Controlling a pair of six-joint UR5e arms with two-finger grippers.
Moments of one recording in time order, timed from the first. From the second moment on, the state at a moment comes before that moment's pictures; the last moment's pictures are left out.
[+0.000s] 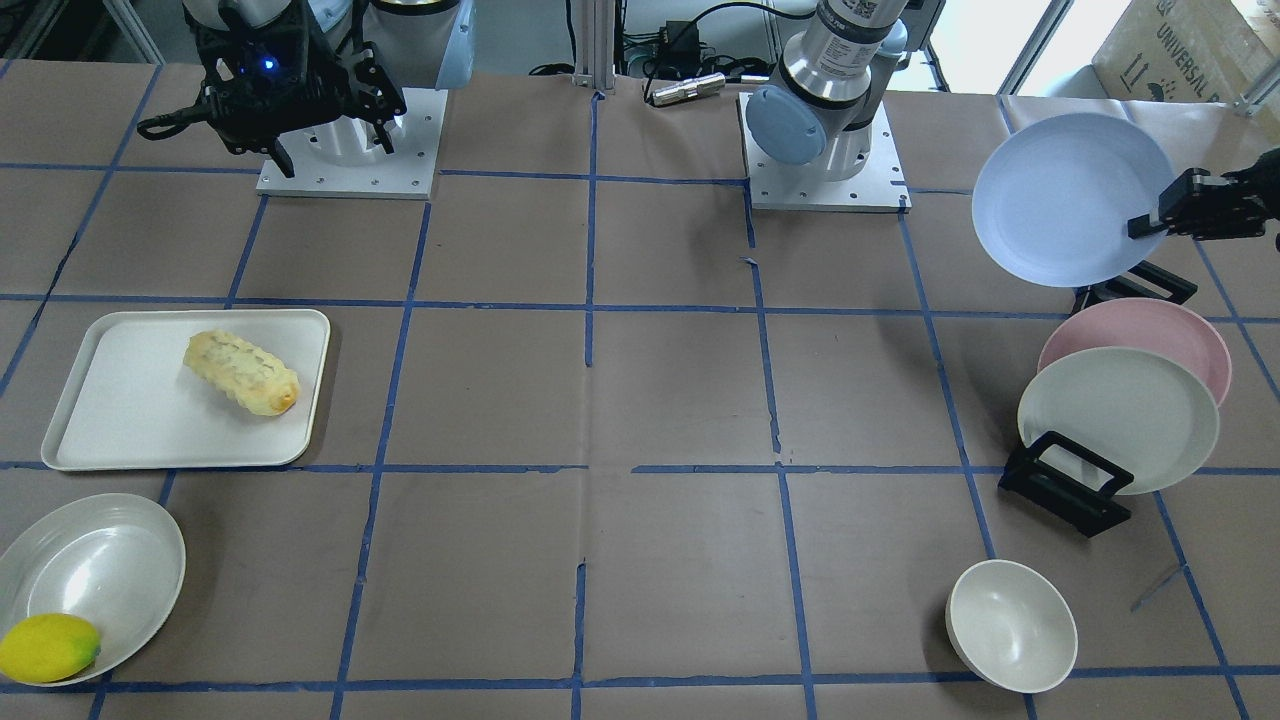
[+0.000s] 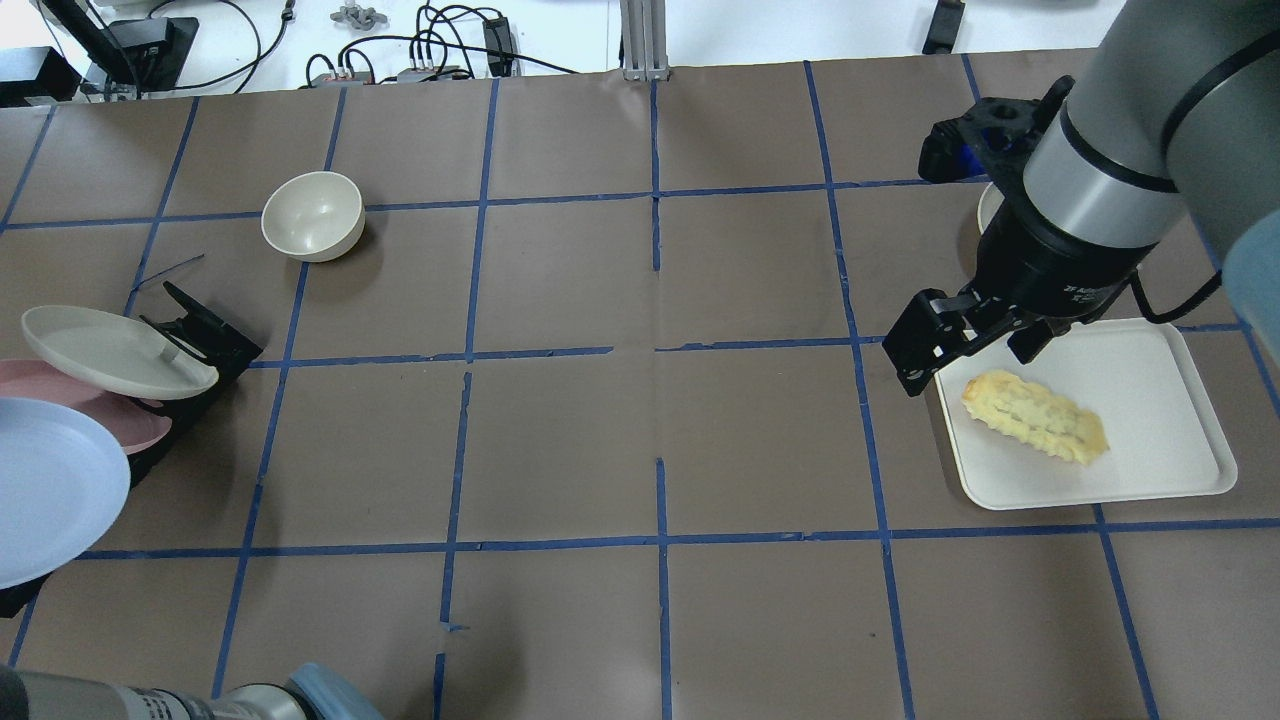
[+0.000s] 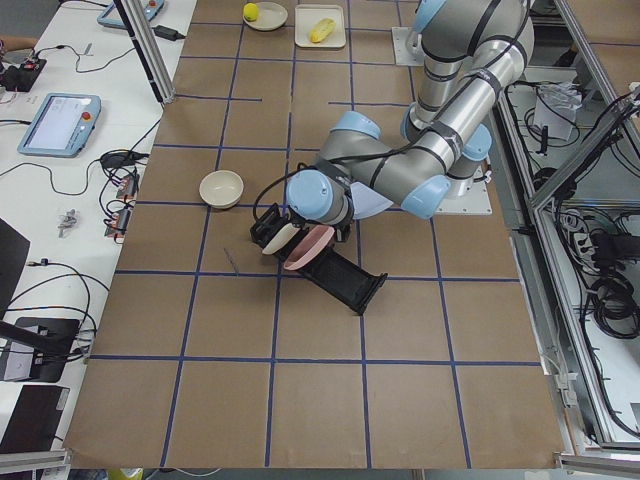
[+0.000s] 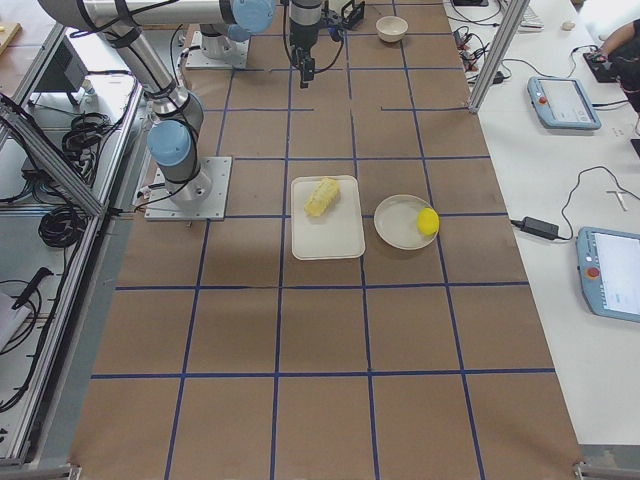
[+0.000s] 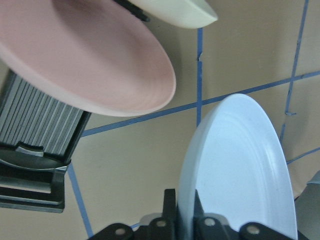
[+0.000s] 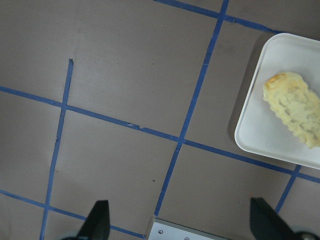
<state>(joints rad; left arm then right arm) -0.74 -1.72 -1.56 -1.94 1.54 0.95 1.56 -1.78 1.75 -1.43 -1.51 -0.30</state>
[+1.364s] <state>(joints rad) -1.47 -1.72 -1.78 -1.45 1.20 0.06 1.28 -1.72 1.90 -1.67 -1.53 -1.01</state>
